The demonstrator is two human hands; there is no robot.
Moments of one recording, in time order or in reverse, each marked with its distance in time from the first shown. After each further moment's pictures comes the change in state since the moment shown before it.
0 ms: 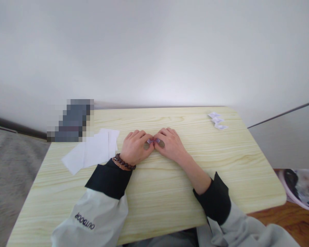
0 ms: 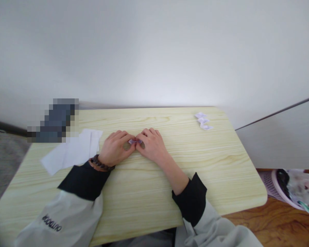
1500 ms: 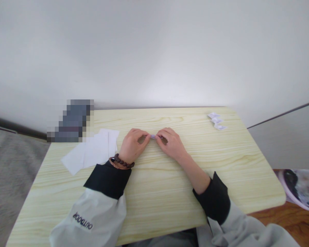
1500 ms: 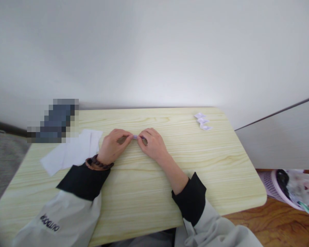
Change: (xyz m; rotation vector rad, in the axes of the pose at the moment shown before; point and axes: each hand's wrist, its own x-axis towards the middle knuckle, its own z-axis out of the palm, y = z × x) left_hand 0.004 -0.012 0.009 -0.360 0.223 -0.099; right_hand 0.001 0.006 0.006 0.242 0.212 0.002
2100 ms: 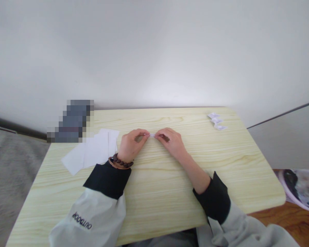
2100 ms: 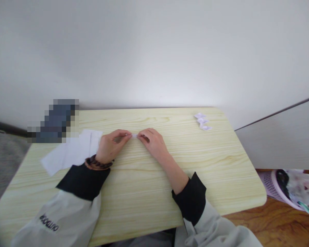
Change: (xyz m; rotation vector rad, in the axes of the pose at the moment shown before) left_hand -0.001 0.002 -0.004 -0.164 -0.006 -0.222; right_hand 0.000 0.010 0.001 0.137 0.042 0.001
